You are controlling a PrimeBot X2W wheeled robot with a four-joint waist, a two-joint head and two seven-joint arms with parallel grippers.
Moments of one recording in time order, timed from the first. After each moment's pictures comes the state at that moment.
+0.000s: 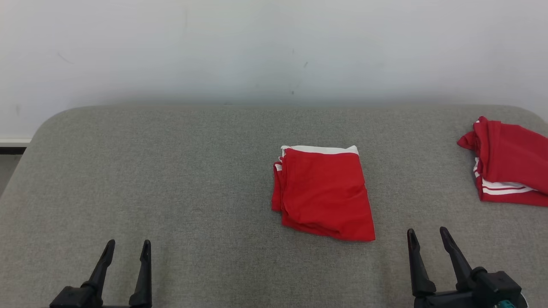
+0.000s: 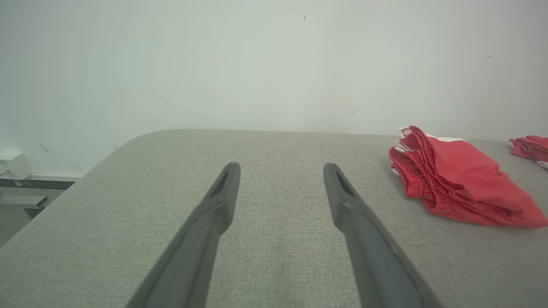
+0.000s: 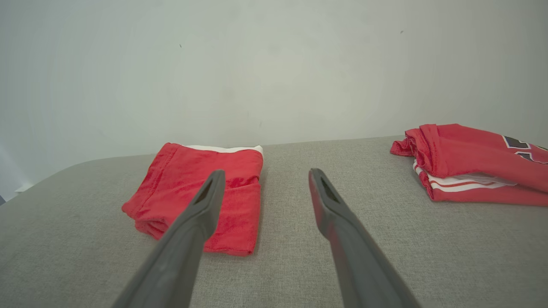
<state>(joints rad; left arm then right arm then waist) 0.00 0.13 0.03 0.16 -0.16 -0.13 -0.26 0.02 -0.07 0.04 0.17 0.19 0.13 -0.26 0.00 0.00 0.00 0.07</state>
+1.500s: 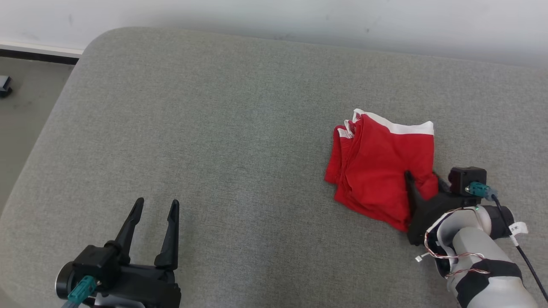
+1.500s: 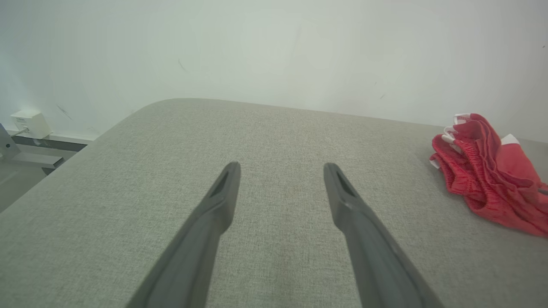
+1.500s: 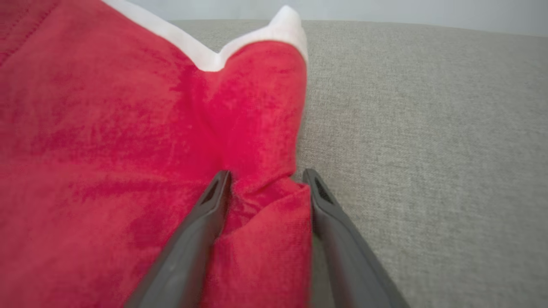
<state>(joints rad) -0.16 0.10 -0.07 0.19 -0.22 -0.13 -0.26 -0.65 -0.17 0.14 1.01 0.25 0.13 -0.15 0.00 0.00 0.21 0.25</state>
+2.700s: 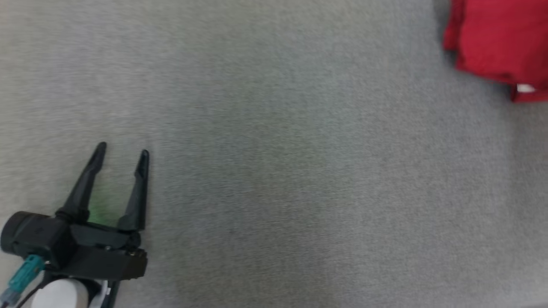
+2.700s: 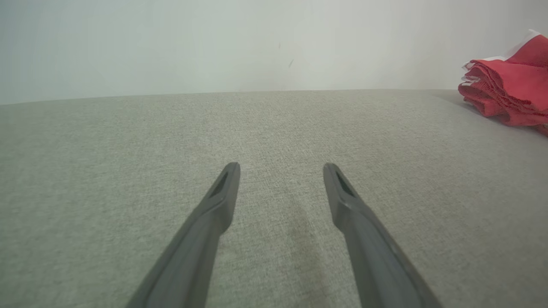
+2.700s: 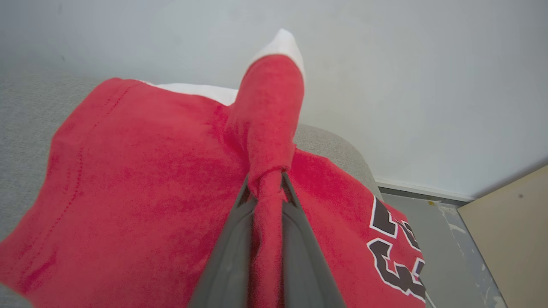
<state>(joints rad) -0.24 0.26 -0.09 -0.01 -0.25 -0.13 -0.26 -0.93 -0.65 0.29 0.63 0.41 0.13 0.05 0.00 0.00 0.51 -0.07</state>
